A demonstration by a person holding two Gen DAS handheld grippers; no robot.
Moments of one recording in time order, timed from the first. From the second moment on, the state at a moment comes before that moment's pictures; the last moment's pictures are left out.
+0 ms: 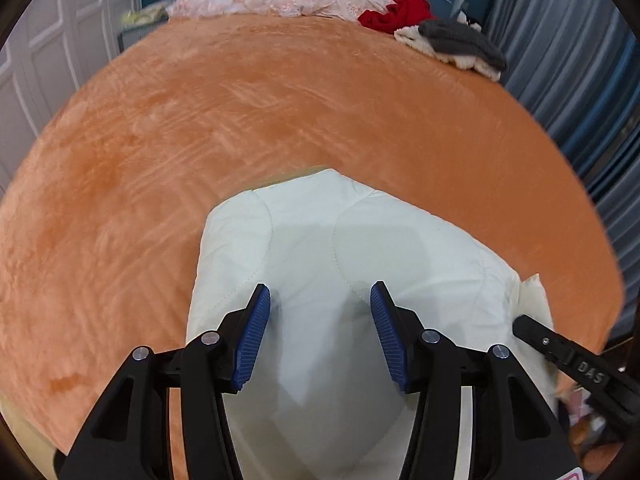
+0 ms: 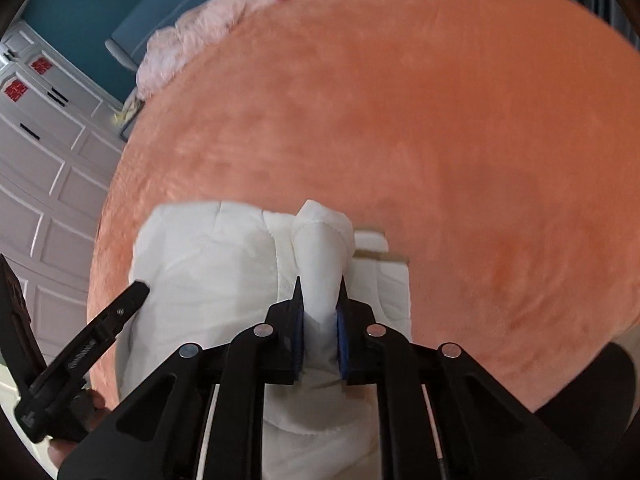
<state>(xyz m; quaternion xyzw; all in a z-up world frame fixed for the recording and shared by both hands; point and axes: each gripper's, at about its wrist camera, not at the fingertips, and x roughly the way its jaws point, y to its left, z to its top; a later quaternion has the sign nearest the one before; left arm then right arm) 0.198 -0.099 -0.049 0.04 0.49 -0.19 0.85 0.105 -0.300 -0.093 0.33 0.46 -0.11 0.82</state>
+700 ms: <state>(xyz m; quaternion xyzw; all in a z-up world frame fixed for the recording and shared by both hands) 0.215 -0.117 -0.106 0.08 0.47 -0.14 0.87 0.144 -0.284 -0.138 0.25 0.49 -0.11 0.83</state>
